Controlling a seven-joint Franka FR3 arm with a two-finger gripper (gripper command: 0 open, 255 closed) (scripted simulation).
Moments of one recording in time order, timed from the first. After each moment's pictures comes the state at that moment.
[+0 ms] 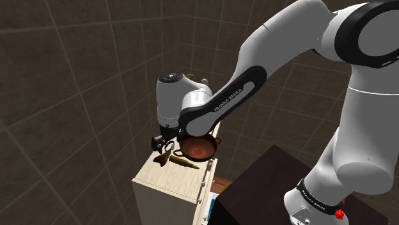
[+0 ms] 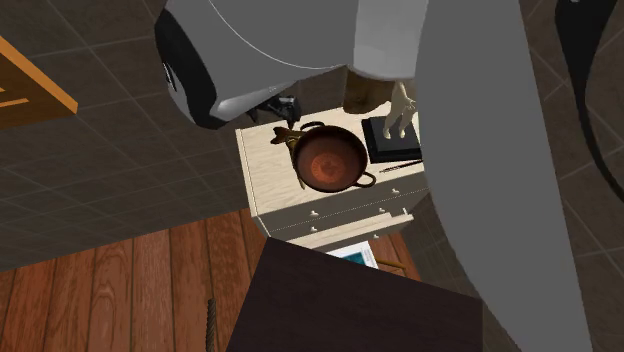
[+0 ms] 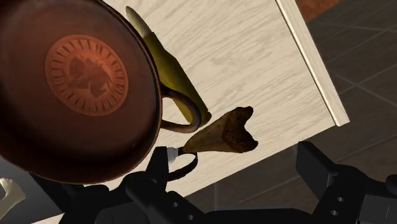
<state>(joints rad) 0.21 0.31 0.38 -2.14 -0.36 2.46 0.83</state>
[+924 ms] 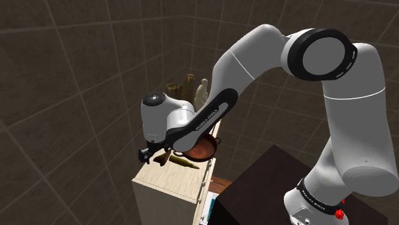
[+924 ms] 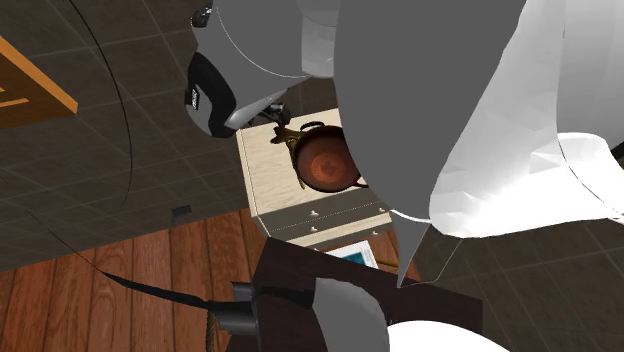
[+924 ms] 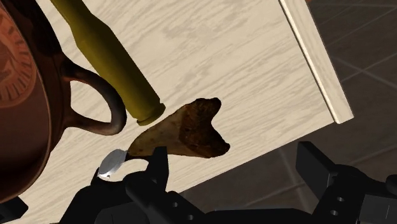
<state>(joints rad) 0.32 0.57 0.30 -1.94 -0.52 2.52 0.96</state>
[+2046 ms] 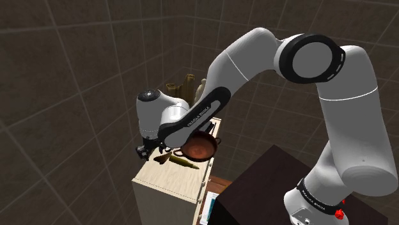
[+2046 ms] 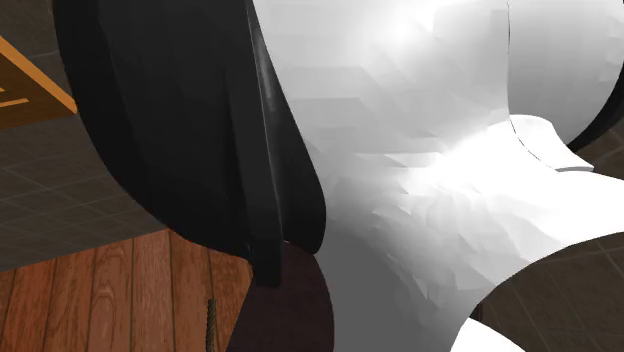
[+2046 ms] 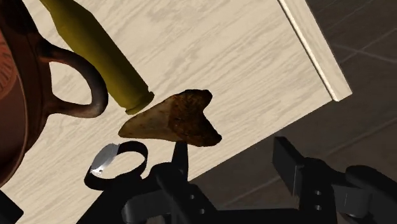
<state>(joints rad) 0.30 0.62 0.32 -1.85 -0.47 2.47 0.96</state>
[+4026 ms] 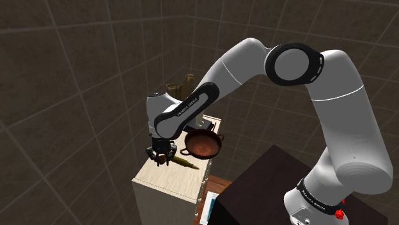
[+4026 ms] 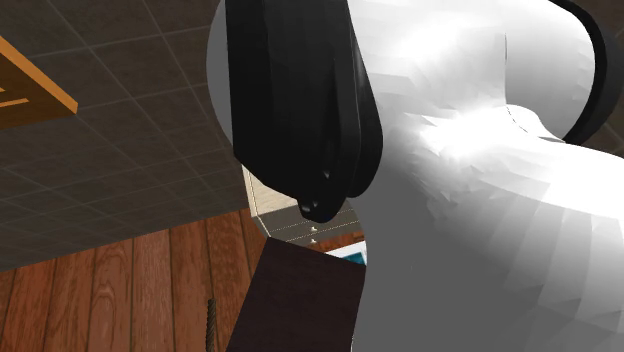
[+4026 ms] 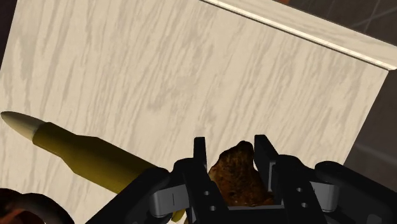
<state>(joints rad) 0.20 0.73 0.35 -1.79 -0.13 2.35 1.19</state>
